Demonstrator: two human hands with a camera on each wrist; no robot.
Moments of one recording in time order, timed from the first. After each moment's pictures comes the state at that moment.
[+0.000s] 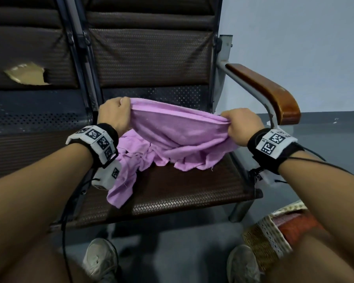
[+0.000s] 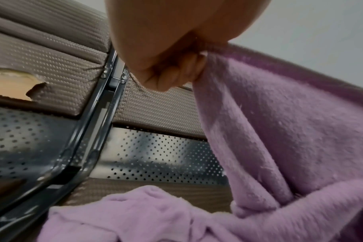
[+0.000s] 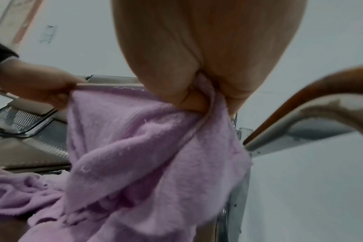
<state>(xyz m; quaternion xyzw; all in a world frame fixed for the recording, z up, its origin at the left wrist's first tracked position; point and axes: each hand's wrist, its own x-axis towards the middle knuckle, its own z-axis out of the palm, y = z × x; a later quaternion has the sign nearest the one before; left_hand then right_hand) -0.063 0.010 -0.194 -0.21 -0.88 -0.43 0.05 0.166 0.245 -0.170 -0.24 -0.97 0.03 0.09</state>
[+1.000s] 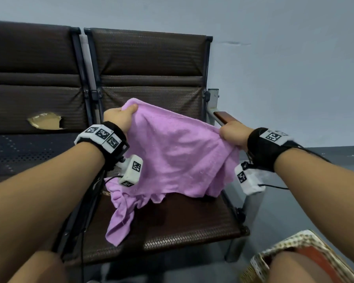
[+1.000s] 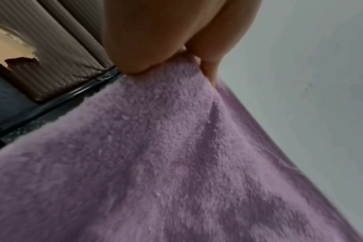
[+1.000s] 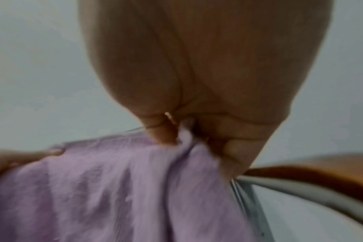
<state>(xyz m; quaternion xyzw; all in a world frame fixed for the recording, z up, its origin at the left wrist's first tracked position) -0.080 0.044 -0.080 -0.08 -0.70 -0.71 -0.05 0.155 0.255 -0.049 -0.32 -0.89 0.31 0.05</state>
